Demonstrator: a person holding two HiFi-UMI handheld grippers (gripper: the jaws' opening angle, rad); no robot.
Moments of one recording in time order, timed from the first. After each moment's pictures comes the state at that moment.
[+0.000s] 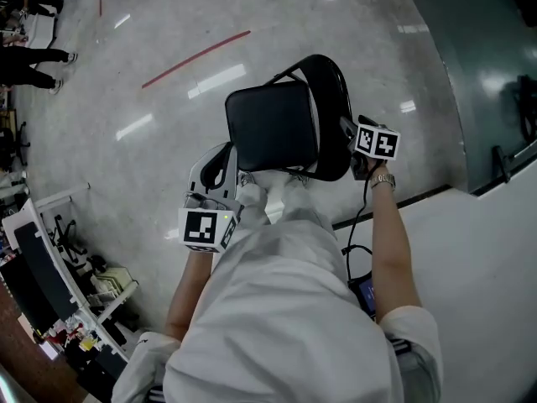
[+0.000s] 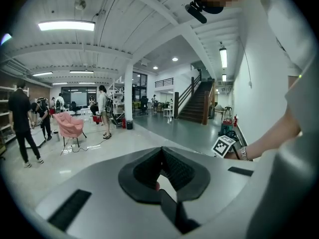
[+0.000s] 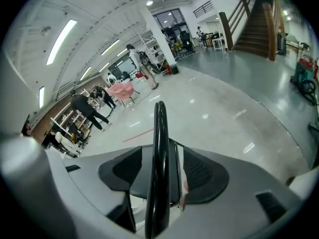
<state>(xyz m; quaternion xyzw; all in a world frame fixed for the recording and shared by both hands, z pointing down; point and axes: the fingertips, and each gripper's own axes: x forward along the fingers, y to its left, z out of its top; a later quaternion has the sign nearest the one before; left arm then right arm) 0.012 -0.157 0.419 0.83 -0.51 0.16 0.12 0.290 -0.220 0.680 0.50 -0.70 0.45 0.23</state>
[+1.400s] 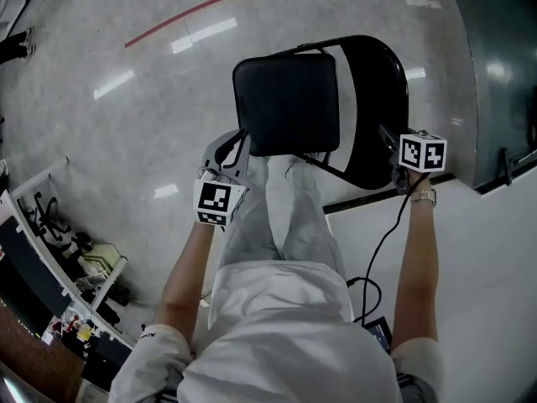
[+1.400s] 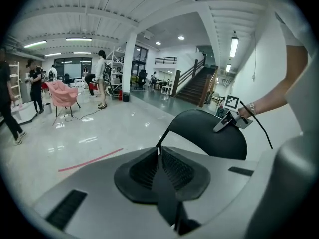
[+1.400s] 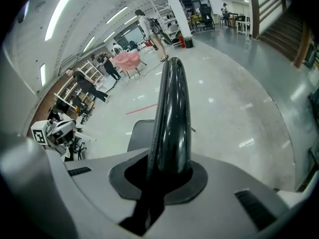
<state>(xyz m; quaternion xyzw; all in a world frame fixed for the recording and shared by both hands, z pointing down) -0.098 -0.182 0.657 0.83 -0.46 0.23 0.23 0.235 -0.211 0.740 0.39 -0.69 0.48 0.37</state>
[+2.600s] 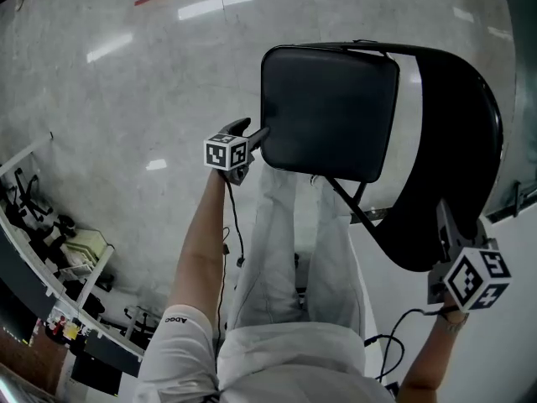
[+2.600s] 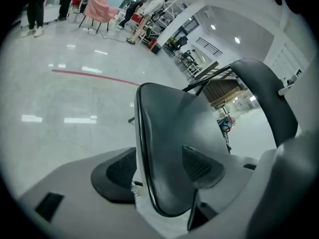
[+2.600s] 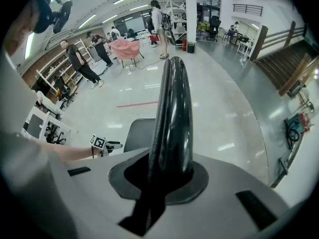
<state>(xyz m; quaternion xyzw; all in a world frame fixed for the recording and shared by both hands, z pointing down) -0.288 -0.130 1.044 0.71 -0.39 0.21 0.55 0.042 -0.192 0.667 0.46 -0.65 0.41 0.46</state>
